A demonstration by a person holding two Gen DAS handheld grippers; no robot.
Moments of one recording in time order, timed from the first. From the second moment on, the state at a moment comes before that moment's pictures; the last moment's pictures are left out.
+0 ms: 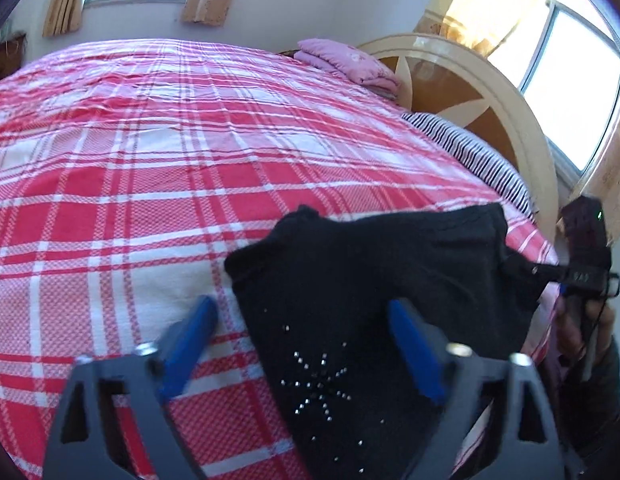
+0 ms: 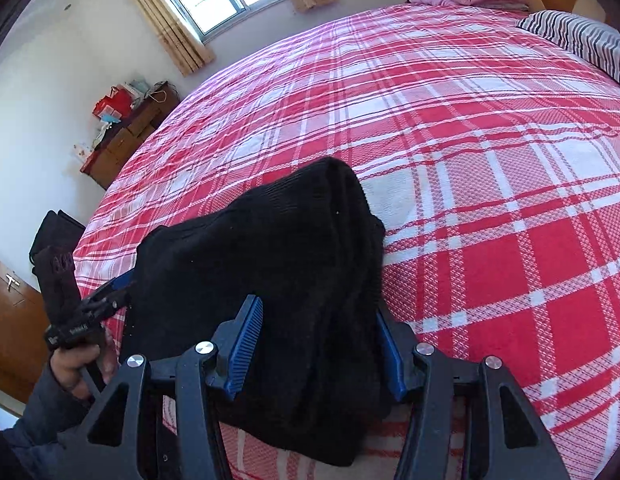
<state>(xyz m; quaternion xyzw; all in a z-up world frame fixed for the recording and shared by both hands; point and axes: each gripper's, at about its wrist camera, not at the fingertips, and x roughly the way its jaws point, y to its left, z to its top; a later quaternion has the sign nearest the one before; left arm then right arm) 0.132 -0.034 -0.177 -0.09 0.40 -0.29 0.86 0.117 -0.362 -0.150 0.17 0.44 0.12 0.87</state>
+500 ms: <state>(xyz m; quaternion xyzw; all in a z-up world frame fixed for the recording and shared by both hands) 0.140 0.015 -0.157 -0.20 0.39 -0.32 0.84 0.124 -0.330 -0.096 0.15 0.40 0.19 0.89</state>
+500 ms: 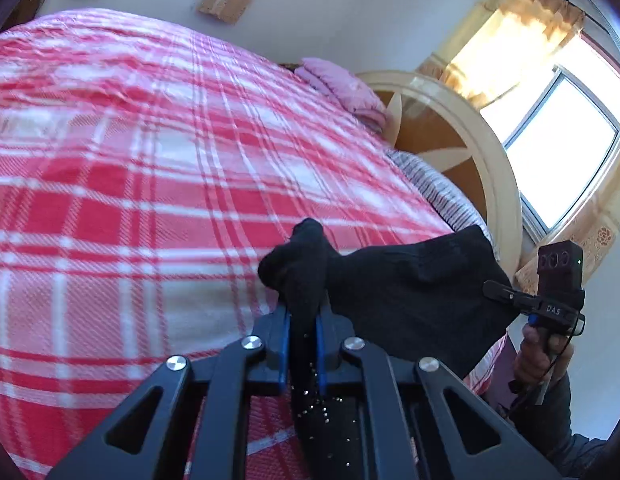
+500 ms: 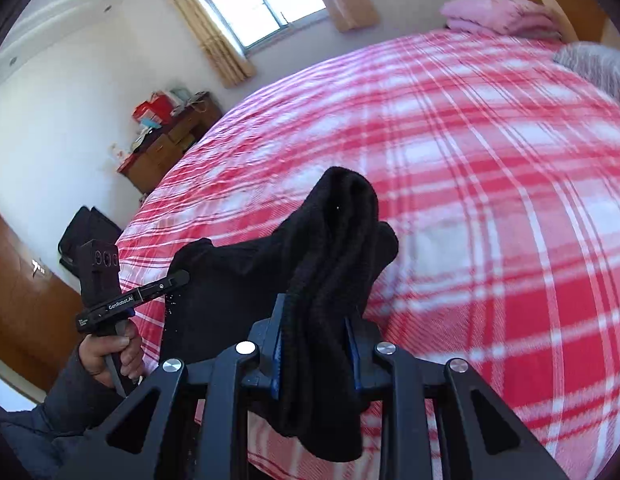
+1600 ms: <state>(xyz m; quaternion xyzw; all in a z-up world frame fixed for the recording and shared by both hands) 0.135 0.201 -0.170 -0.13 0.37 0.00 0.92 0.305 -0.179 -0.145 0.09 0.44 0.22 0.87</state>
